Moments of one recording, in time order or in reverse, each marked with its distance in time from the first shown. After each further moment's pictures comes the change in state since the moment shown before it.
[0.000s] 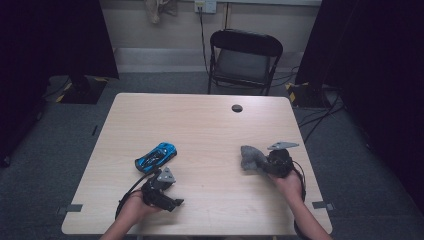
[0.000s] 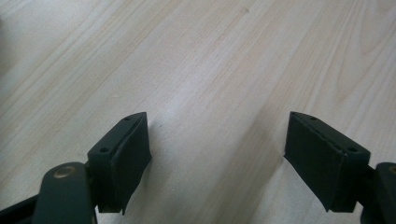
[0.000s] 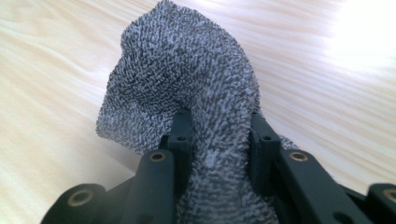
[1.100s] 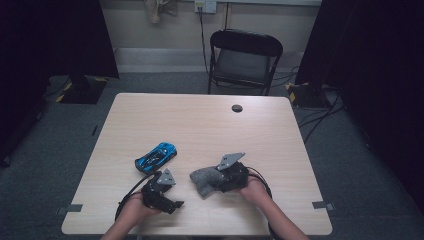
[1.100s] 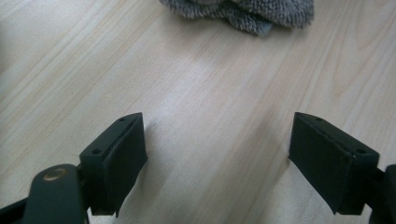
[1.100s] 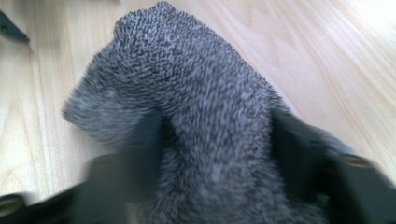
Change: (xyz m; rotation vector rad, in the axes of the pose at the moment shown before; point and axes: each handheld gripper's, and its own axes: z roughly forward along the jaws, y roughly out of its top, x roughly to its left) left arm -0.004 -0.003 0.000 -0.009 0.006 0.020; right arm 0.119 0.023 0.052 -0.008 0.395 -0.497
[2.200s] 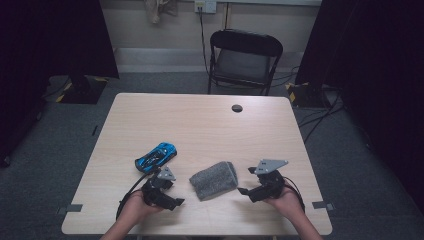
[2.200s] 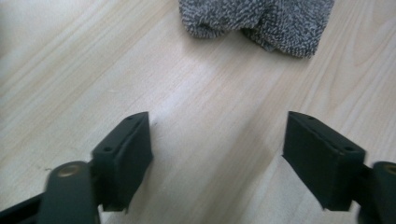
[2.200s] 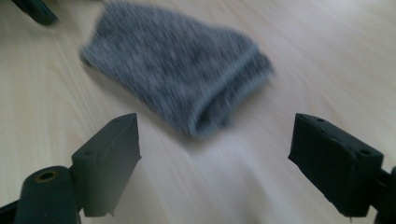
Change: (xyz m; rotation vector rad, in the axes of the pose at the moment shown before) left arm 0.002 0.005 -0.001 0.008 -0.018 -0.080; right arm 0.001 -0.045 -0.085 -0.099 -0.078 0.110
